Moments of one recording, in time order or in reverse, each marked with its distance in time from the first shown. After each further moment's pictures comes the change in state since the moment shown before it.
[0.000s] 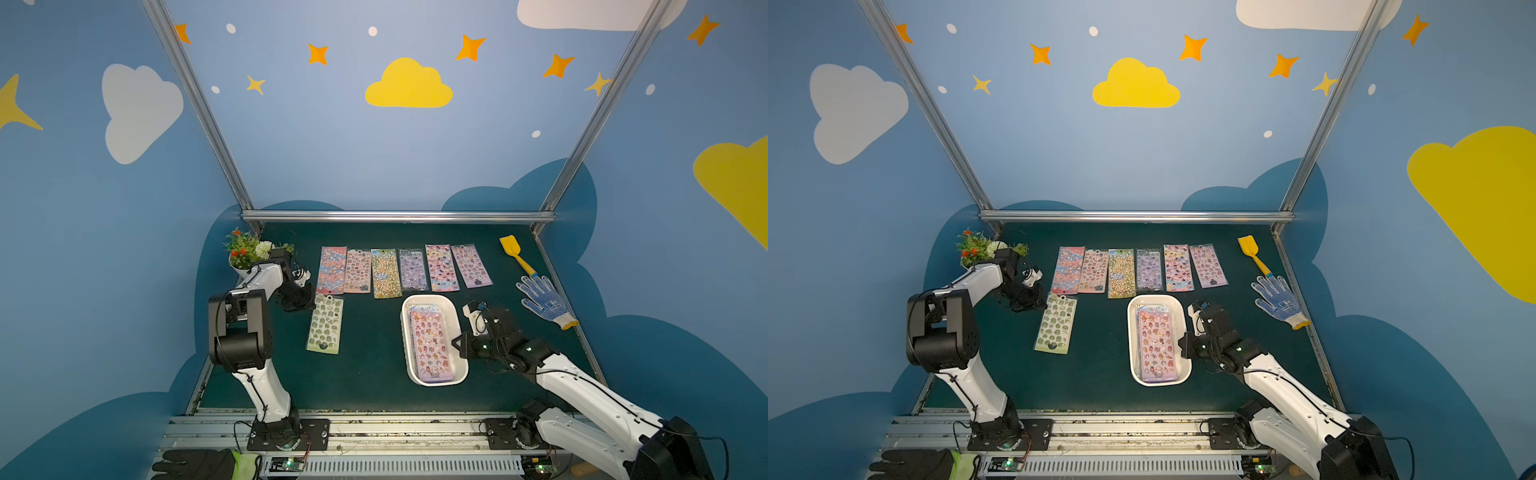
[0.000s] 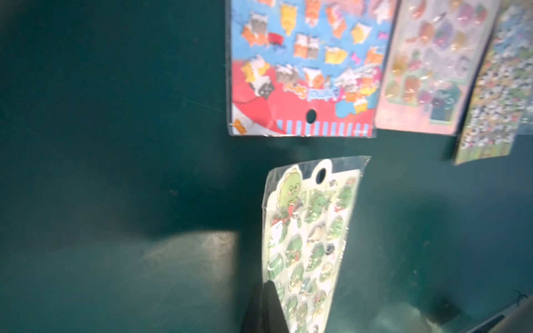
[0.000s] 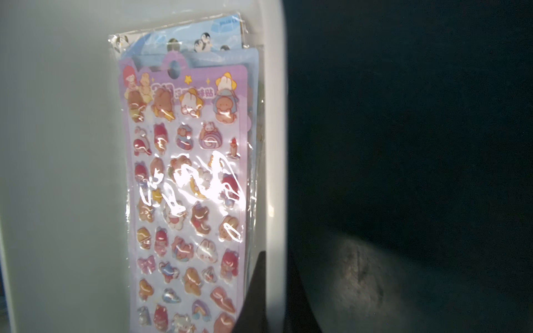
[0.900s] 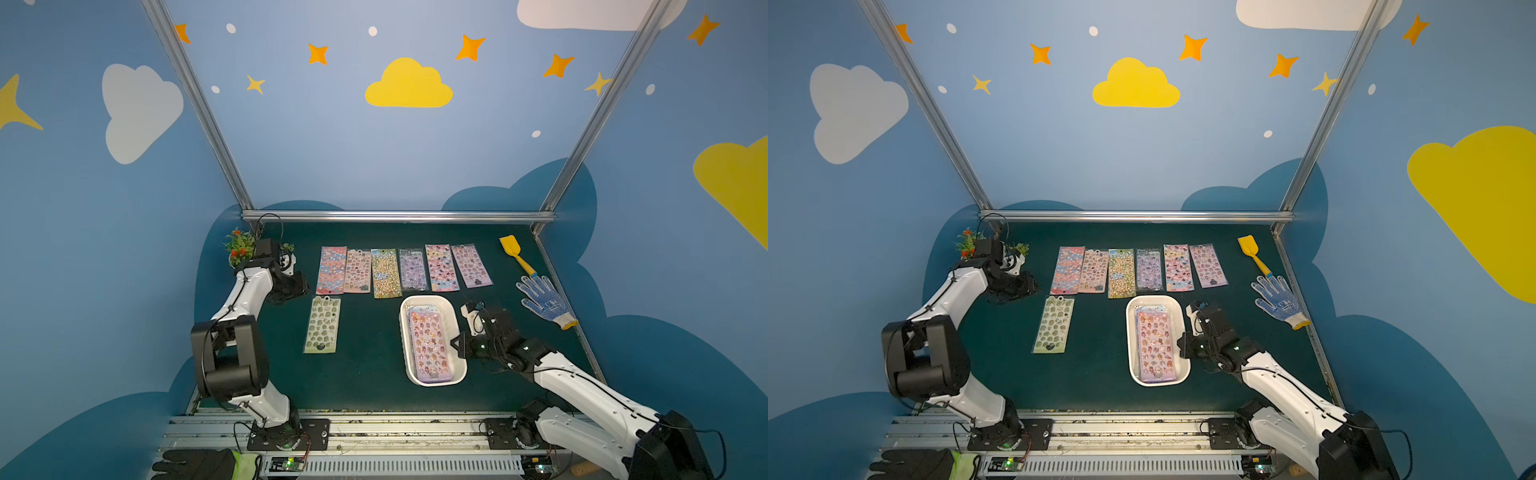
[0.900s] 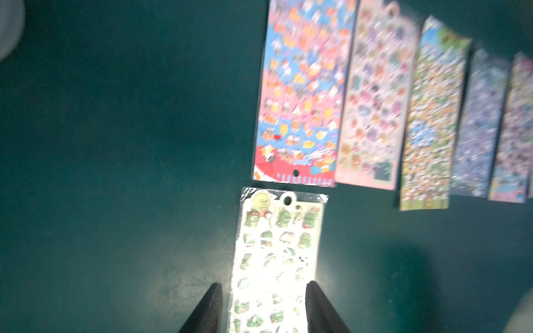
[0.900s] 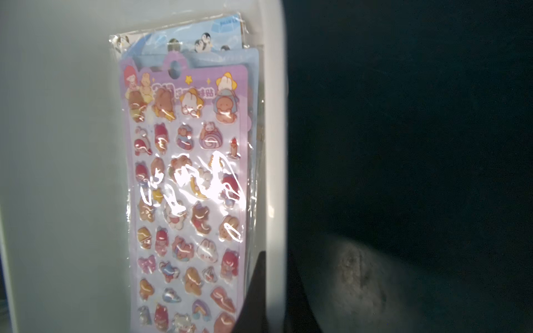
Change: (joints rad) left arm 0.027 -0.287 -0.051 0.115 -0.015 -0.127; right arm 0.019 0.024 0.000 0.013 0.014 0.003
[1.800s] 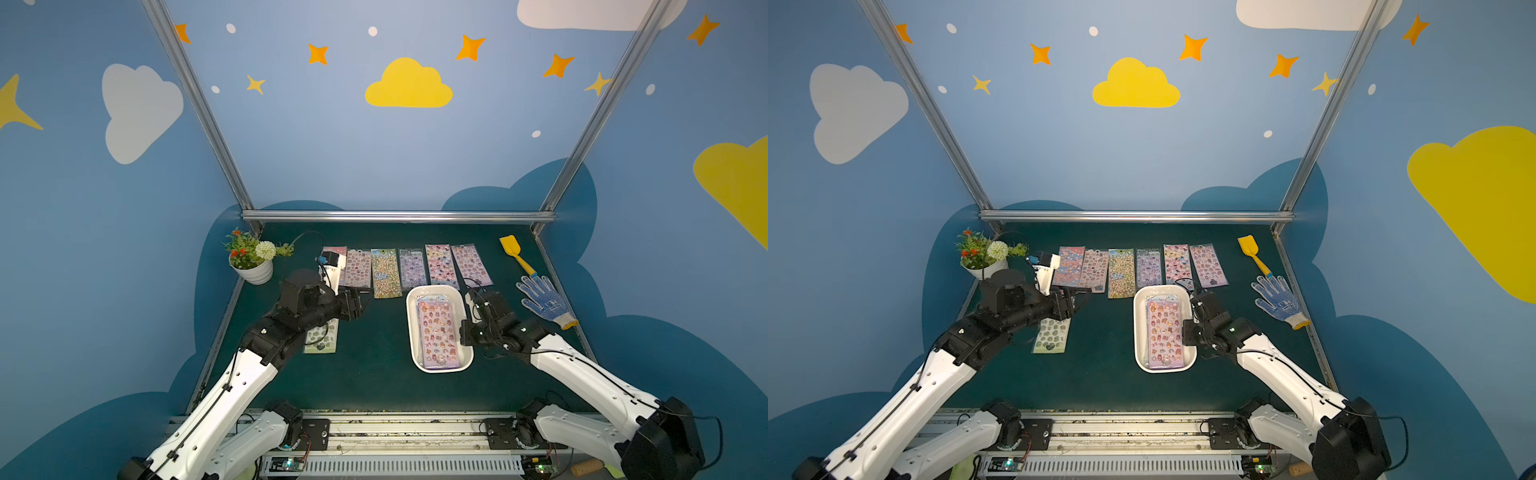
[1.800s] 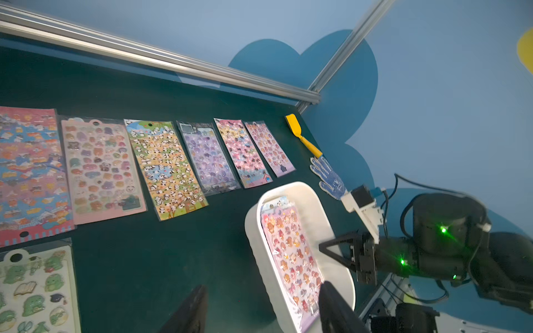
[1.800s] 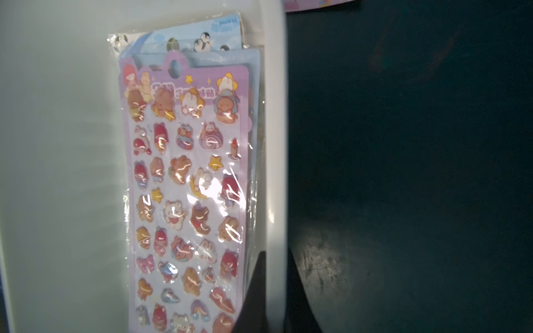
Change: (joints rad) left arm -0.716 -0.655 -0.274 0.309 -0.100 -0.372; right arm 0.013 0.098 0.224 -0.237 0.240 -0.032
